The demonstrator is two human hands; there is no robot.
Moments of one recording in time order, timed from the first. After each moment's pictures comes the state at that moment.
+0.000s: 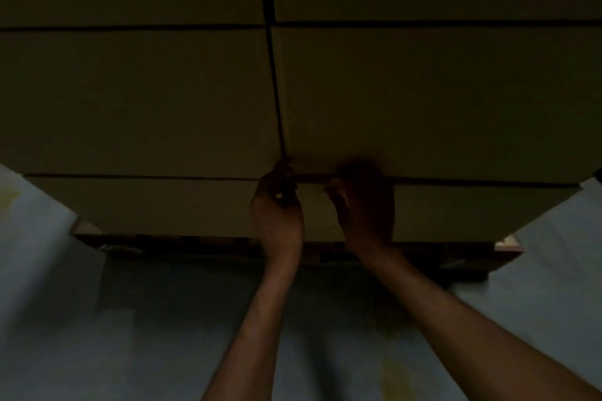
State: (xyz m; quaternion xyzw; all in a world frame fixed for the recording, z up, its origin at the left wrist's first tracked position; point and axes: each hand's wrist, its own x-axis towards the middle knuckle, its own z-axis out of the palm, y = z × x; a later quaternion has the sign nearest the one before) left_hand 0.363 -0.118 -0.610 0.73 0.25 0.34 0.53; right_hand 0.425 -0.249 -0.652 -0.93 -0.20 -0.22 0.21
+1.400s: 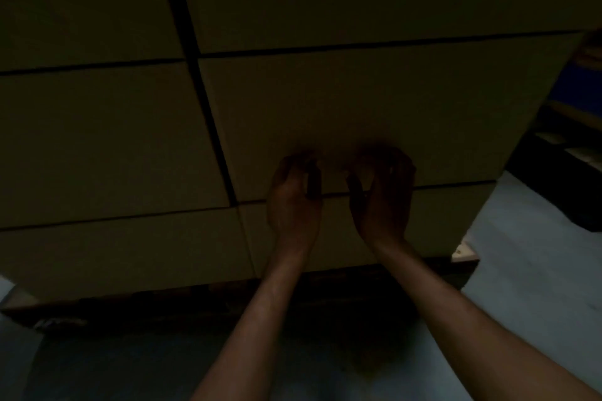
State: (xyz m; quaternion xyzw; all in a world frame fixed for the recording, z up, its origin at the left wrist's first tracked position) left_hand 0.413 -0.195 -0.604 0.81 0.00 0.43 0.40; right_hand 0.450 -0.336 -0.625 -0.85 -0.08 -0.39 0.34
